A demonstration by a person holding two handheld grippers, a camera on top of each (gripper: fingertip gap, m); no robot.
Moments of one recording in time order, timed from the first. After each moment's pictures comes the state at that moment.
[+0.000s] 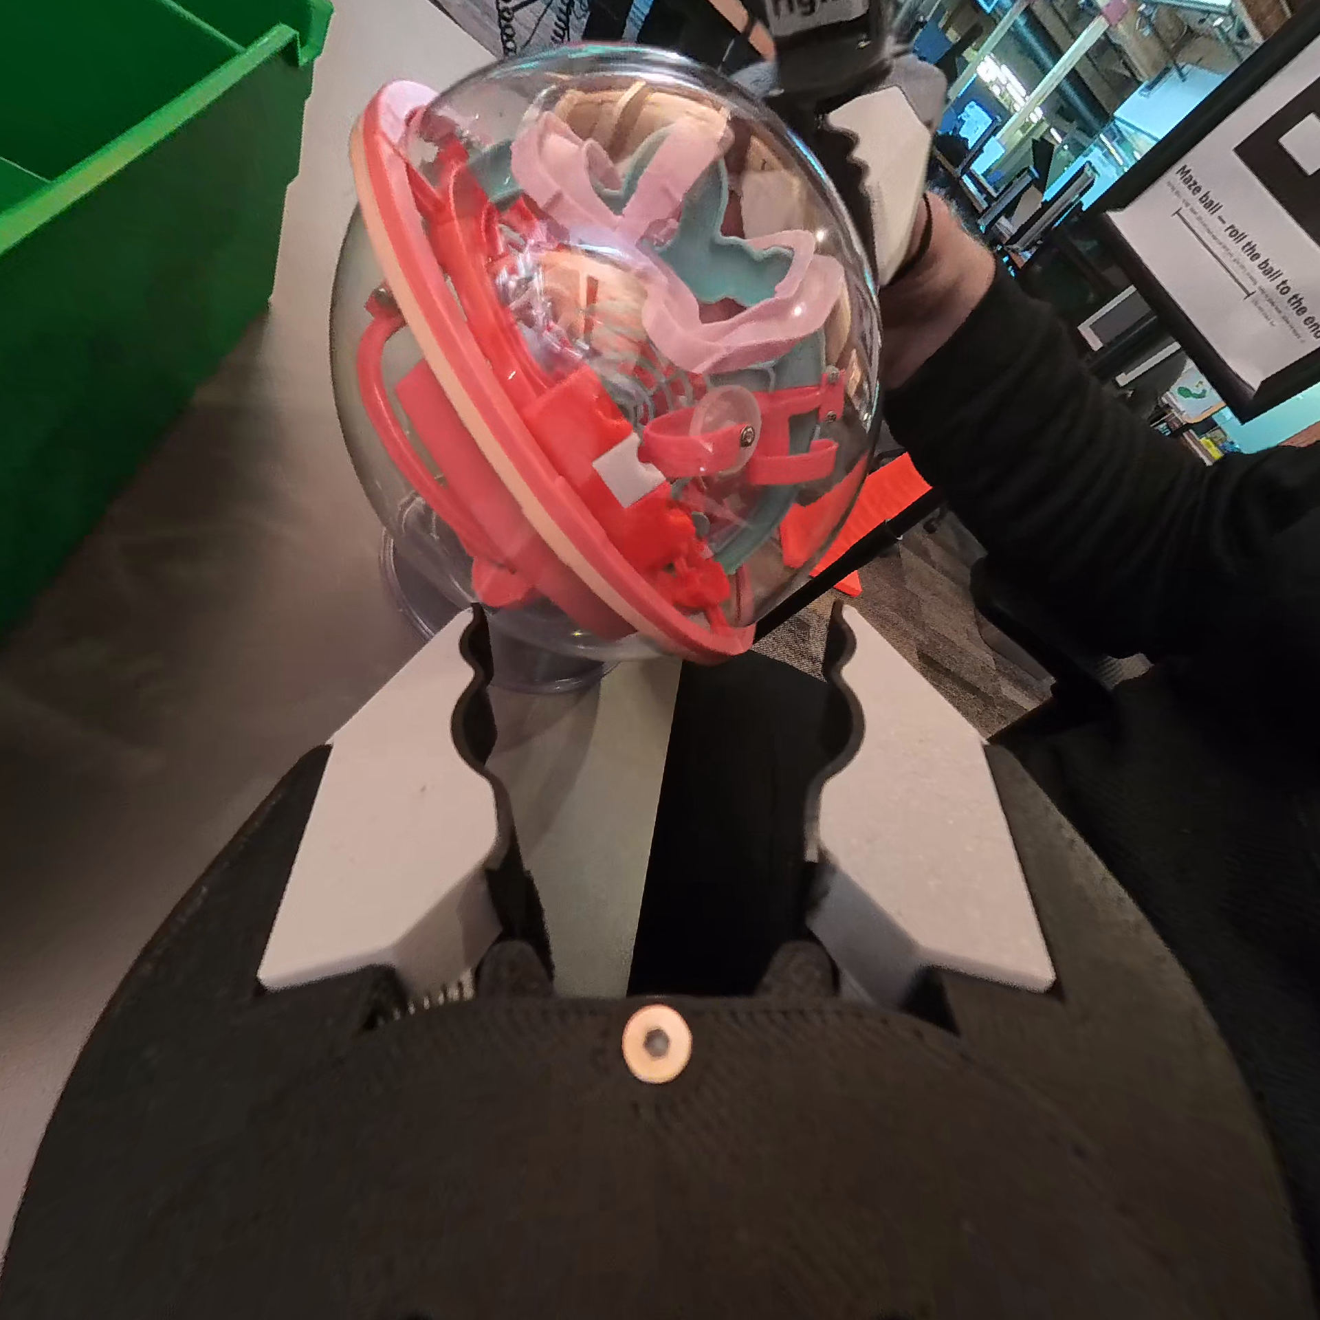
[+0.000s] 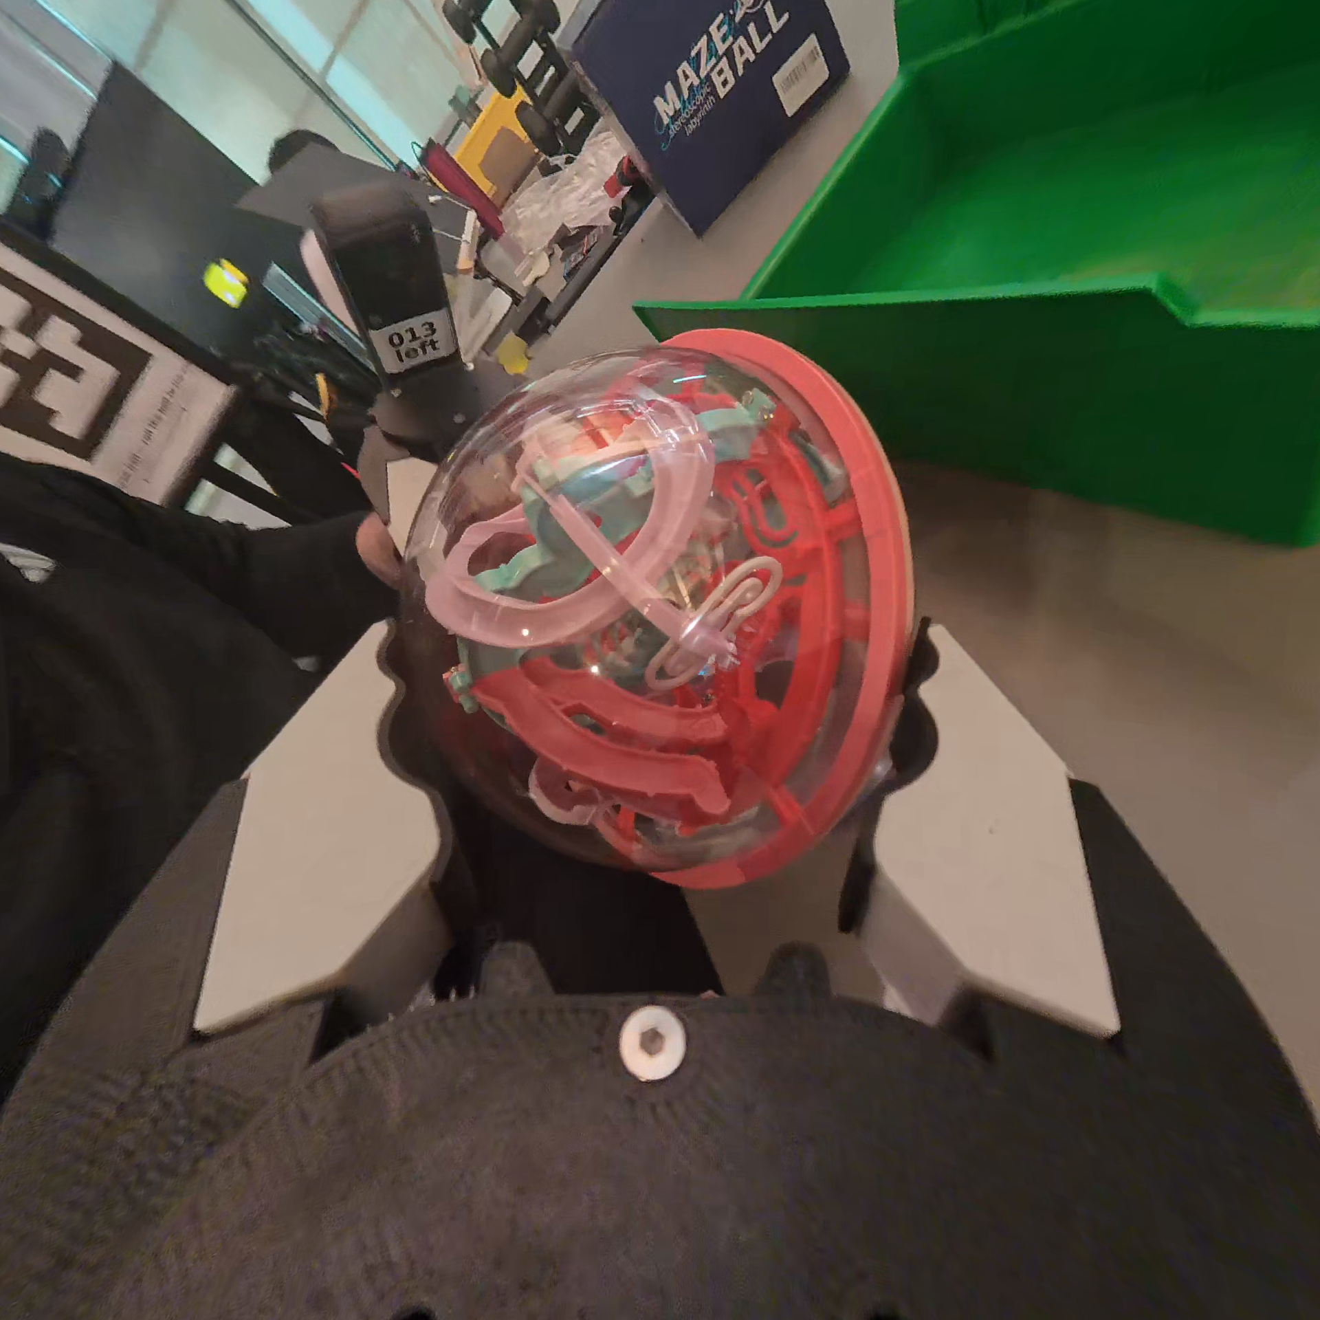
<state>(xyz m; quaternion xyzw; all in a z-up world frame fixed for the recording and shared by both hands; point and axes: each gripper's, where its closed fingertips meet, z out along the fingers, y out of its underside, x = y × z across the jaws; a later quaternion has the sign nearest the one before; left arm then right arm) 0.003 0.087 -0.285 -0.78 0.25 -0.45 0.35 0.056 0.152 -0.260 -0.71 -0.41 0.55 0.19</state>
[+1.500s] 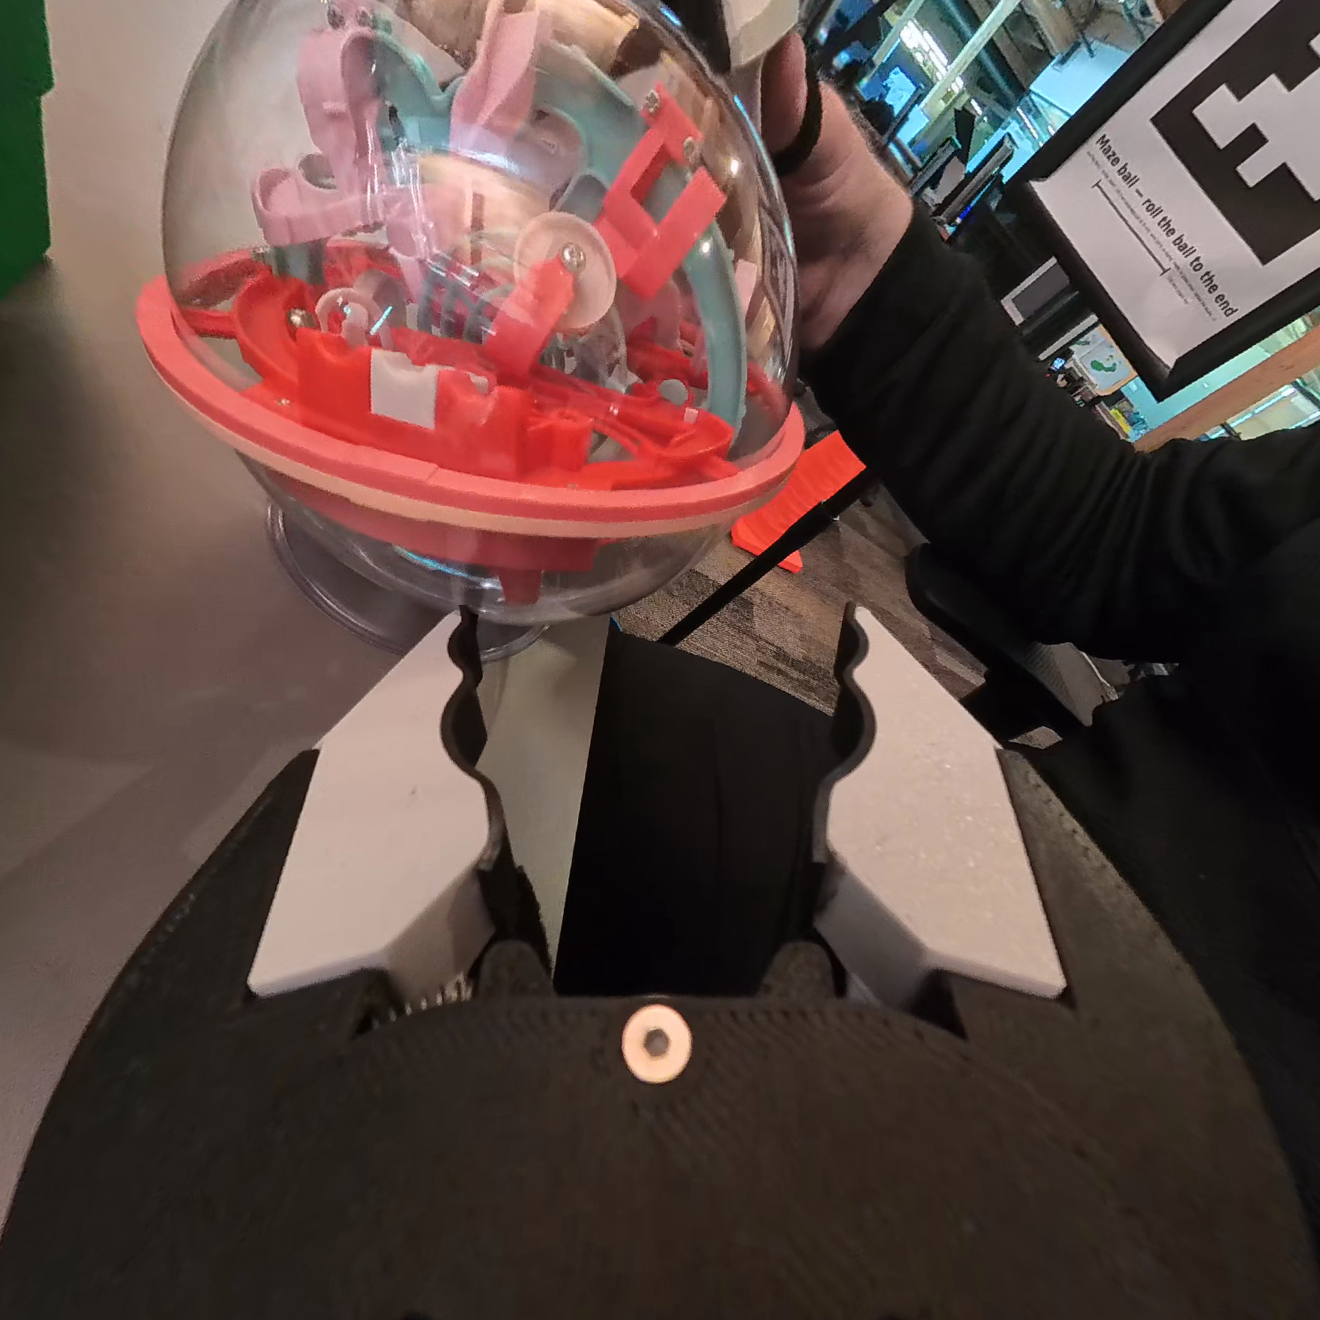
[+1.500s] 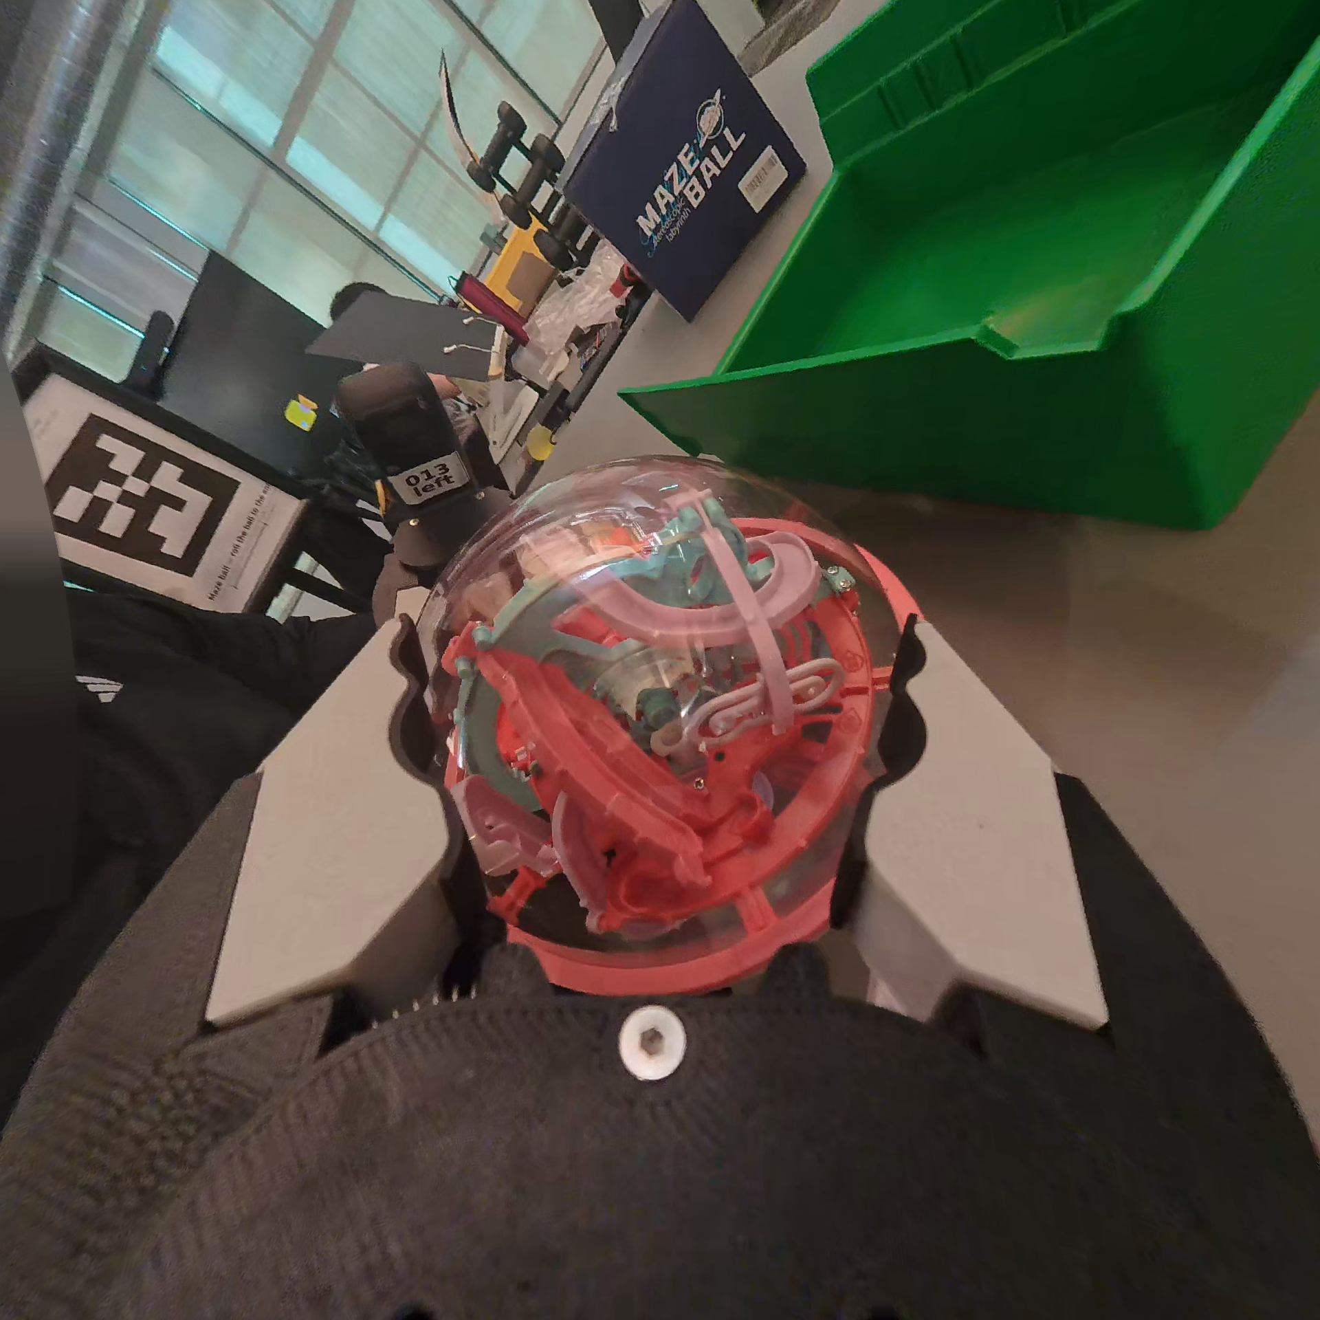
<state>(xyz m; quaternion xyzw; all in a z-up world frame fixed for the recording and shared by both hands) 0.042 0.070 -0.284 -0.76 0.28 -0.49 0.32 0.069 0.180 -0.250 -0.71 -0.33 0.60 0.17</state>
